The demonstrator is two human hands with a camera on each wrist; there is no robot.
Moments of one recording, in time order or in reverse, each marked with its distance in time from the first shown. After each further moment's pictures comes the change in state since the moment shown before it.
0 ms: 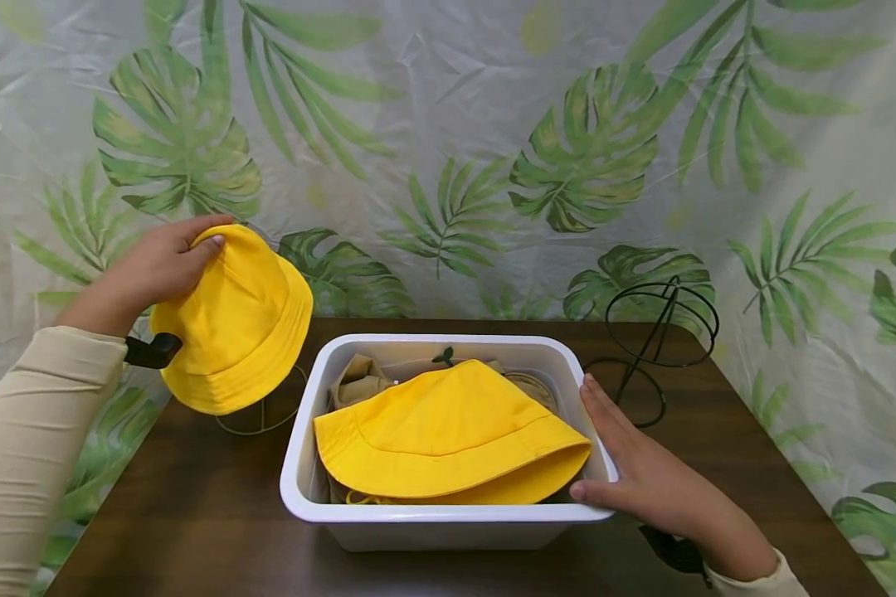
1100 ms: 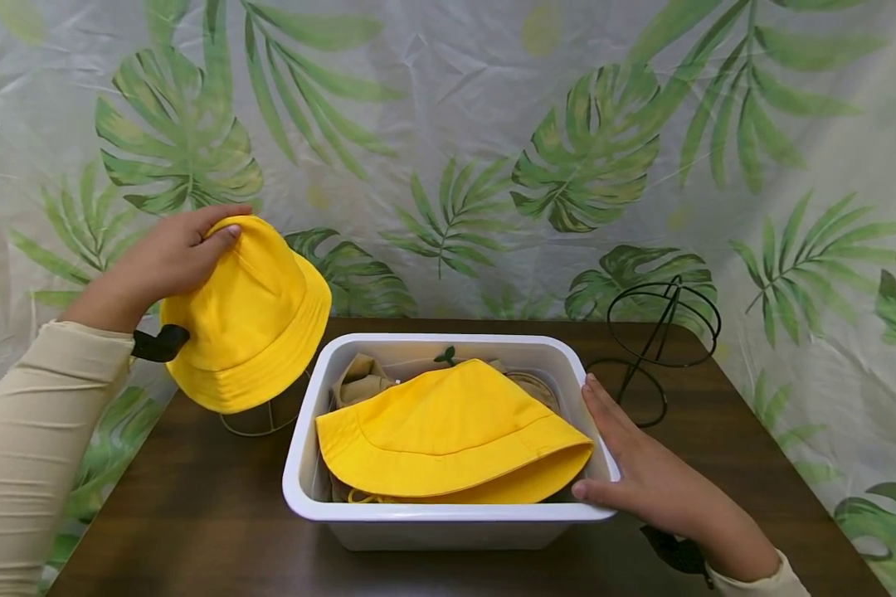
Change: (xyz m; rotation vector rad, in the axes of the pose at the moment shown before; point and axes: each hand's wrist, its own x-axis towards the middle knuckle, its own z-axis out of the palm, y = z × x) left_hand -0.004 0.024 -0.004 -0.027 0.032 0.115; right_hand 0.001 0.000 0.001 -0.009 0.007 -0.002
